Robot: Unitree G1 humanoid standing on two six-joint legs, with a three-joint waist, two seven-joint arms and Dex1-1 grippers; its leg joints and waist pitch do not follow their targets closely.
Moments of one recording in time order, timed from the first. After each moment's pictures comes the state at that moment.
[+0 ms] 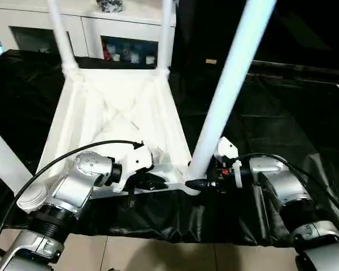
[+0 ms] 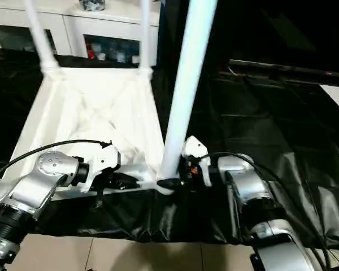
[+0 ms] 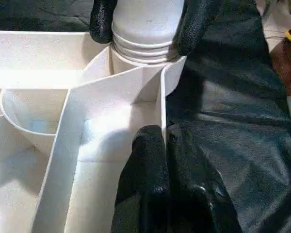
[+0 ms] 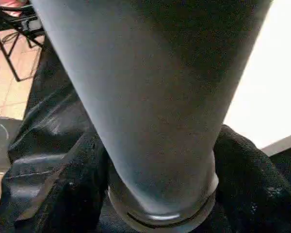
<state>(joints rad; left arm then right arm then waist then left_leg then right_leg) -0.47 0.44 -0.29 0.33 0.00 0.18 -1.26 -0.55 -0.31 0.18 0.67 0.09 0.04 1.32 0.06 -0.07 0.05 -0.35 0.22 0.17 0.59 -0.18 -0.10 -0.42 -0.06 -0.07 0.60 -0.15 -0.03</state>
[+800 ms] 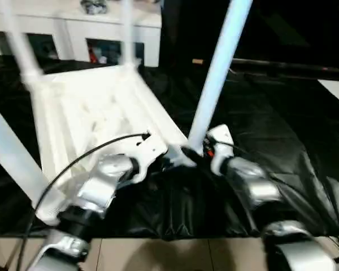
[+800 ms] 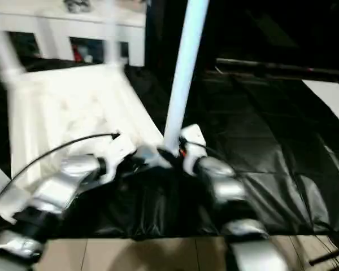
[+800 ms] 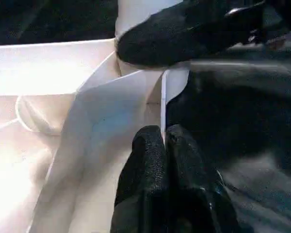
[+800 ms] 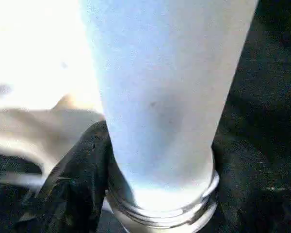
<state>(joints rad) -0.49 0.21 -0.25 0.35 0.15 0.34 -0.76 -0.63 -0.03 -0.02 0.88 0.06 -0.01 0.49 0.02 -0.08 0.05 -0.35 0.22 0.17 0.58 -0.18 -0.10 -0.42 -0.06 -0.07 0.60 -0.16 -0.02</state>
